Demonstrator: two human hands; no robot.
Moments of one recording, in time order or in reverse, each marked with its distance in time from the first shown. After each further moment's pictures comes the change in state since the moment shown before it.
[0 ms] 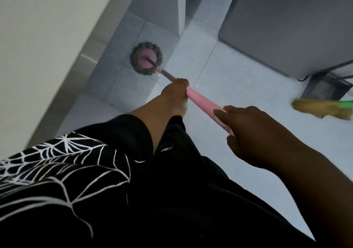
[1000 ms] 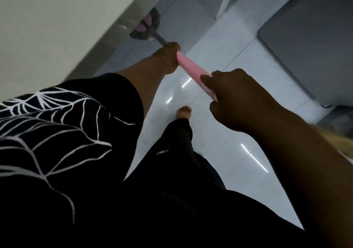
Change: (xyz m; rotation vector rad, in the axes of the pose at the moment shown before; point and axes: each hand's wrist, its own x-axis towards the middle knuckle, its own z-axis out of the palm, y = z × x) left_hand 0.031 -0.123 -0.072 -0.223 0.147 -0.307; right_hand 0.156 -0.053 -0.028 -0.061 -0.010 -0.197
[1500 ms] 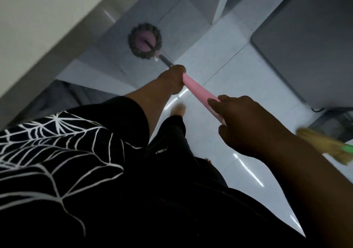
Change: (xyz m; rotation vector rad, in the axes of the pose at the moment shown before) left_hand -0.100 0.035 0.085 0.004 -0.076 0.017; right_hand -0.127 0.020 0.044 -0.055 -0.068 -0.068
